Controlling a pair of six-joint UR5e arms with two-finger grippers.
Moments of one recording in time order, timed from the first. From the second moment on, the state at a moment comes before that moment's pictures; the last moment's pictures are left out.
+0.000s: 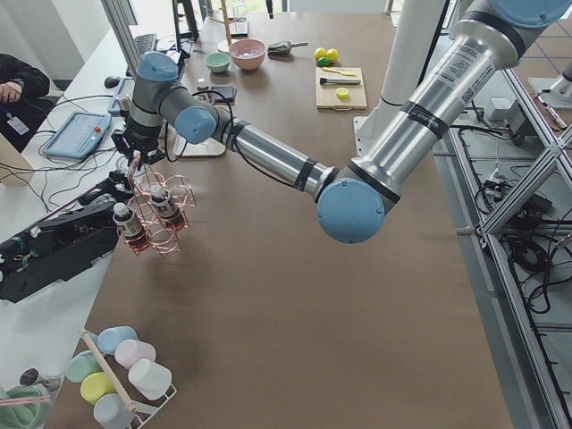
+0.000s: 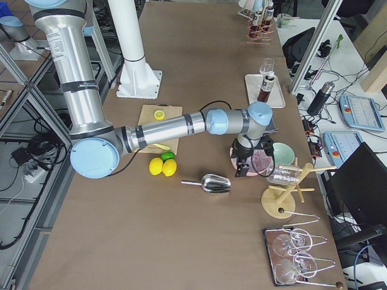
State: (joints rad) left arm -1.37 -2.19 -1.42 -1.84 -2.06 1.00; right arm 1.43 -1.41 1.61 -1.79 2.27 0.00
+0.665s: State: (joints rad) left arm -1.35 -2.20 -1.39 -1.84 -2.05 0.99; right arm 1.51 -1.52 1.63 -1.79 2.32 -0.05
